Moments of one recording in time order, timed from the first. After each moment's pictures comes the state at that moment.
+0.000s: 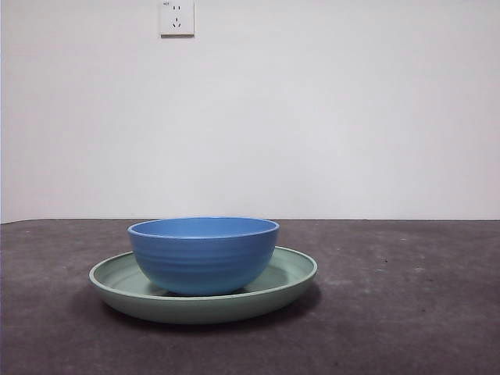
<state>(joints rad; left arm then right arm) -0.01 0.08 0.08 -0.11 0.12 -0.08 0.51 0.59 0.83 -1.03 -0.21 0.11</state>
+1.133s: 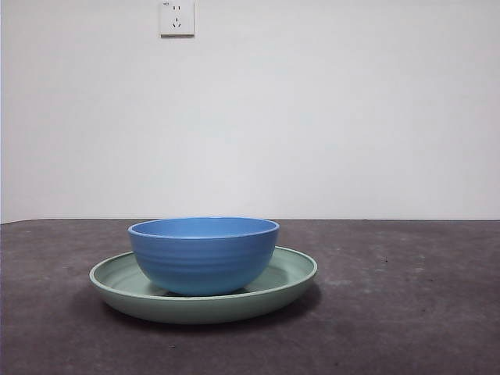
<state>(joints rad) -0.02 0.00 0.03 -0.18 0.10 -0.12 0.51 0.59 0.83 -1.03 -0.21 0.11</state>
